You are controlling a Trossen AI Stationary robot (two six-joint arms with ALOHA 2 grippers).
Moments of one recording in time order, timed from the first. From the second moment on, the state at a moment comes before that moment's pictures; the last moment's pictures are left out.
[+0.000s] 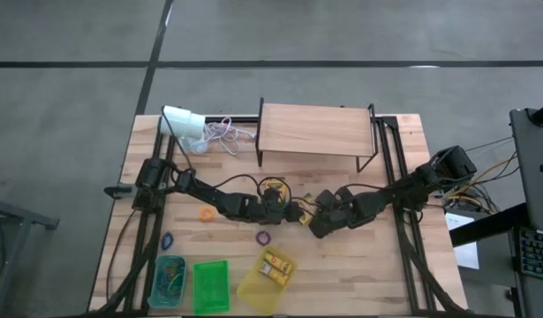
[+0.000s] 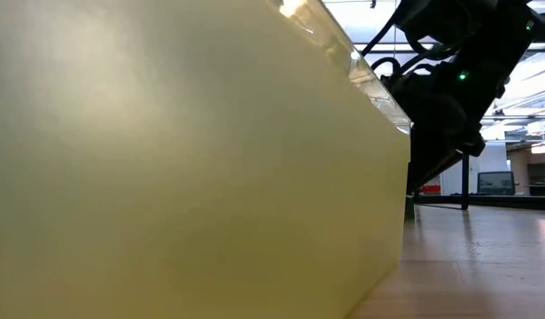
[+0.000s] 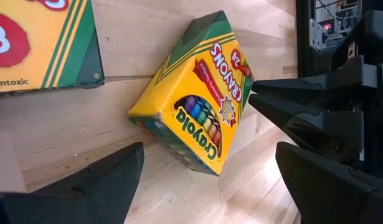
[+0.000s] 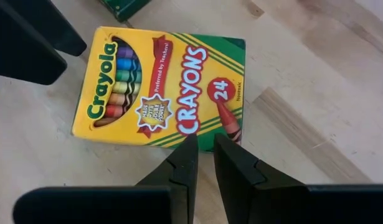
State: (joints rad) left arm -0.16 2.03 1.11 0.22 -0.28 -1.57; right arm 0.35 1.57 0.77 -0.42 0.47 1.04
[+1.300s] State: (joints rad) left arm -0.16 2.06 1.11 0.25 -0.32 -1.57; right arm 0.34 1.61 0.77 -0.41 0.44 1.04
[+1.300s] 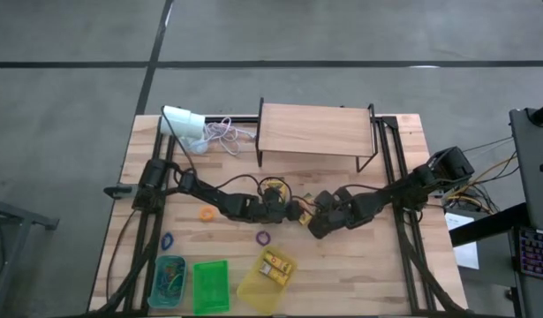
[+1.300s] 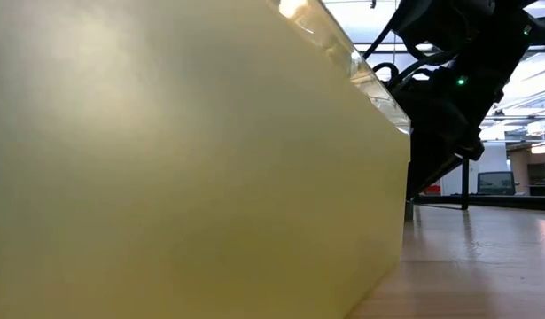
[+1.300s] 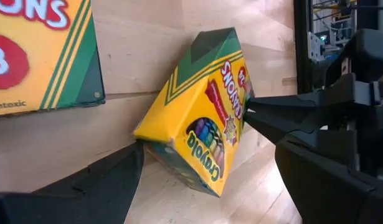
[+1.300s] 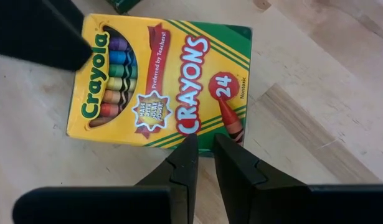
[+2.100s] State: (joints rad) left arm -0.13 2.07 1.11 0.24 -0.29 -1.50; right arm 0.34 1.61 0.77 -0.41 0.44 1.03
